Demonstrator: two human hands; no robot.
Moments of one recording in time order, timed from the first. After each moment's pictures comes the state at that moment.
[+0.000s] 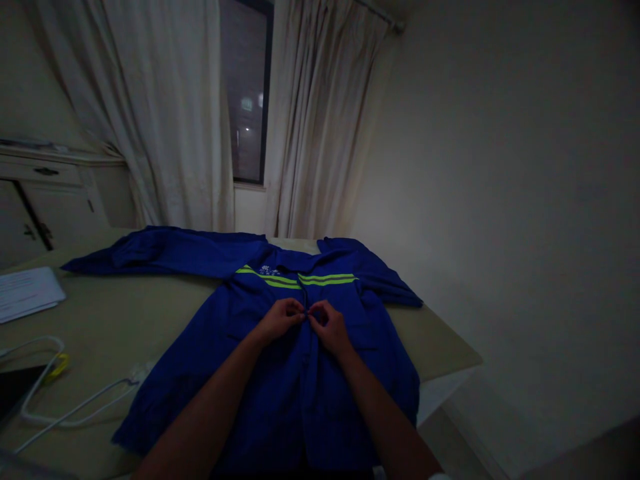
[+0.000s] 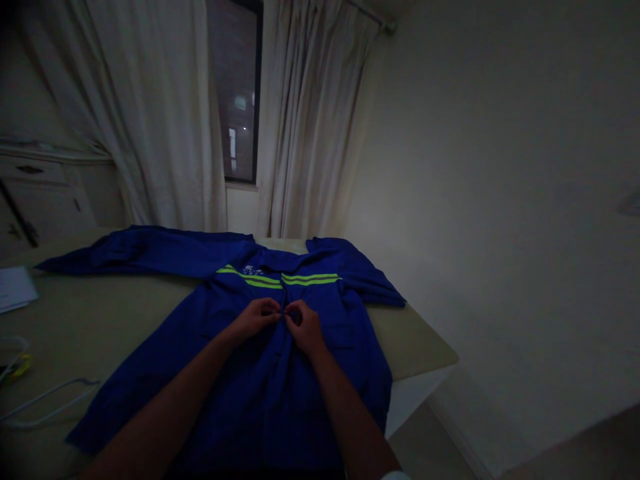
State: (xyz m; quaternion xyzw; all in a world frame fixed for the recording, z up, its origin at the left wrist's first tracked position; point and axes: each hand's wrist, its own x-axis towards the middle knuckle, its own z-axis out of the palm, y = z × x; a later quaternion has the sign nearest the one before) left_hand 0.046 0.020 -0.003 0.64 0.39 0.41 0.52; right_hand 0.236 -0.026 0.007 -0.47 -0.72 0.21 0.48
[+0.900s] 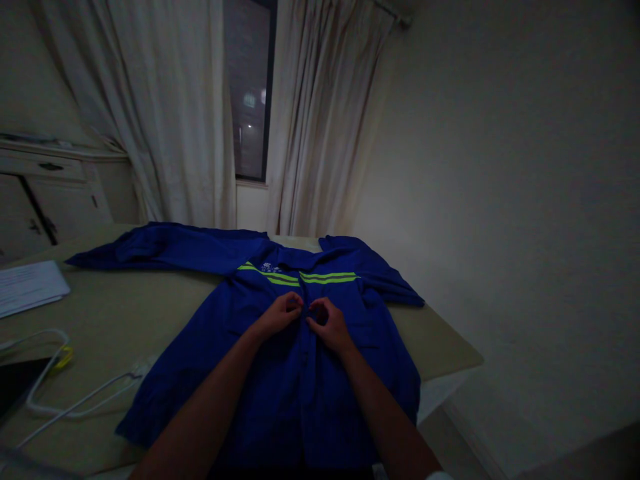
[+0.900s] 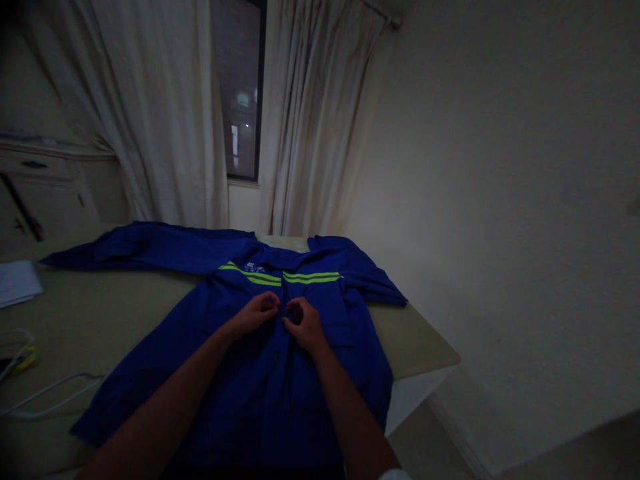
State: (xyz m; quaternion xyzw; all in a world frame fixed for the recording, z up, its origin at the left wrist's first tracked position) left_hand 0.041 0.021 0.001 0.66 0.34 0.41 0.53; right_hand 0.237 -0.027 0.010 -0.46 -0.72 0.24 0.47
